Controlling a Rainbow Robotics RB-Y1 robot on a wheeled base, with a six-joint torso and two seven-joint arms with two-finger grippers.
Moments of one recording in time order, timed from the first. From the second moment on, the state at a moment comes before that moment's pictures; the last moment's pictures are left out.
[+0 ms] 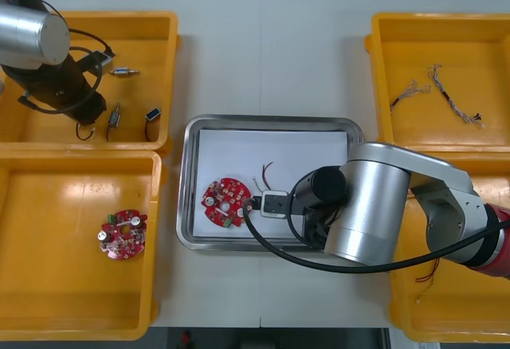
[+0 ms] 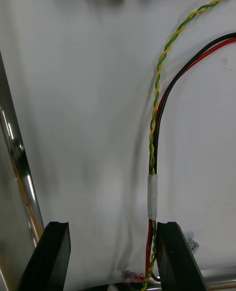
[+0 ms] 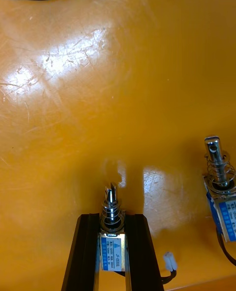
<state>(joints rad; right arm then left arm) -0.67 -0.69 0.98 -2.07 -0.46 1.55 1.76 -0.91 0.71 -0.33 -0.98 0.69 1.38 -1.90</state>
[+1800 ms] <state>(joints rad) -0.67 -0.60 0.20 -2.27 -0.64 1.92 1.73 -0.92 0.60 -0.20 -1.50 0.55 1.90 -1.35</state>
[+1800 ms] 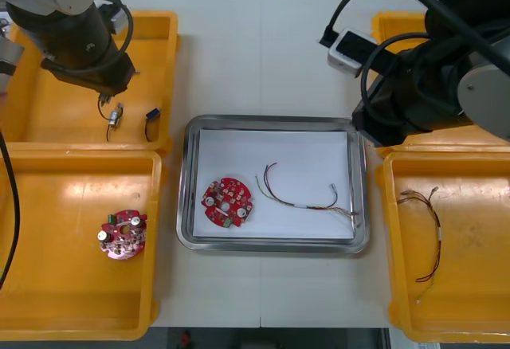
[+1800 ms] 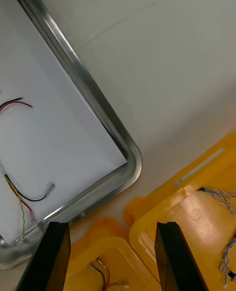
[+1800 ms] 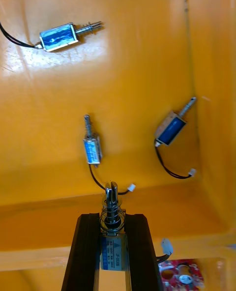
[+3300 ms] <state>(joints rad) -0.80 -0.63 -0.21 -1.46 -0.54 1.90 1.94 -0.71 0.30 -0.43 -1.83 0.30 1.79 -0.98</state>
